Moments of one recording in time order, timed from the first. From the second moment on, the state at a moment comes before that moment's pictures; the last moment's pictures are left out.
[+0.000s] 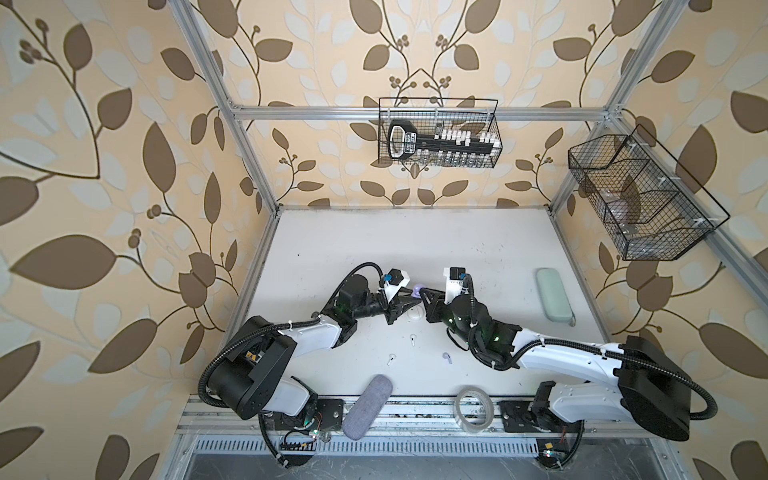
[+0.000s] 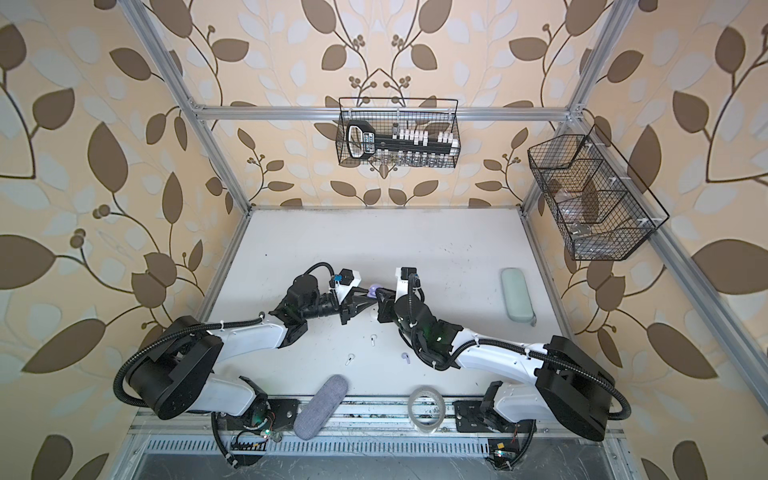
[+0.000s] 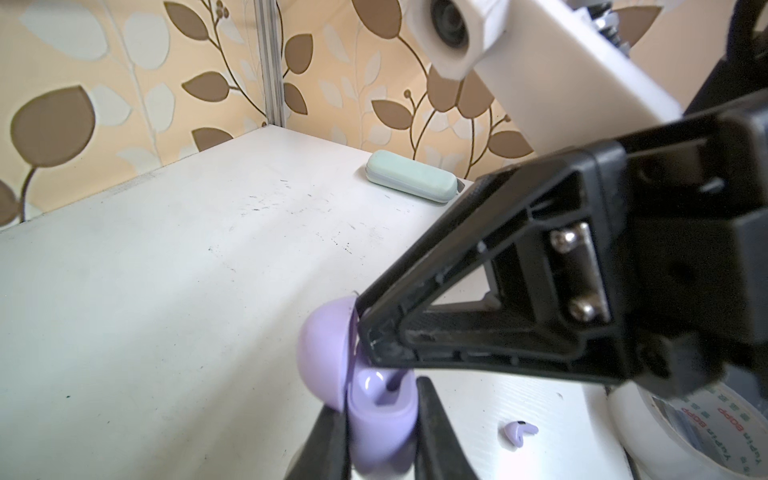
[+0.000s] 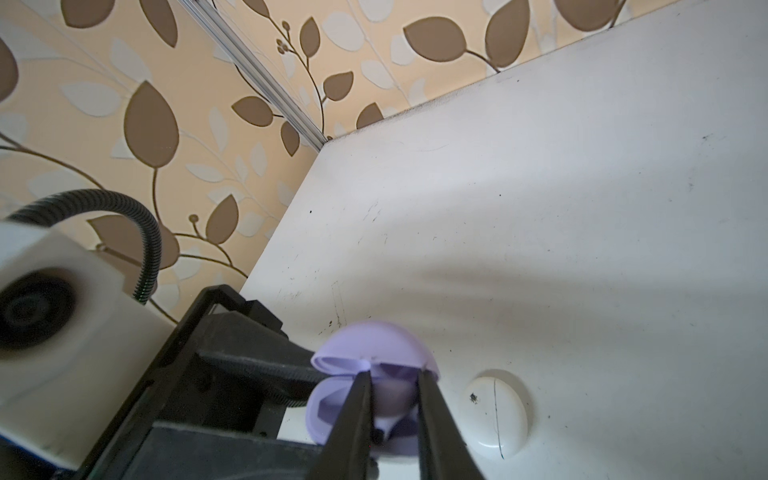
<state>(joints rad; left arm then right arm) -0.54 1.42 0.48 0.73 0.70 0.03 0.94 1.29 0.59 0.35 0.37 0.72</state>
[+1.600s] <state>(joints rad) -0.54 1.42 0.48 0.74 0.70 0.05 0.92 1.19 0.59 0.26 0.34 0.71</state>
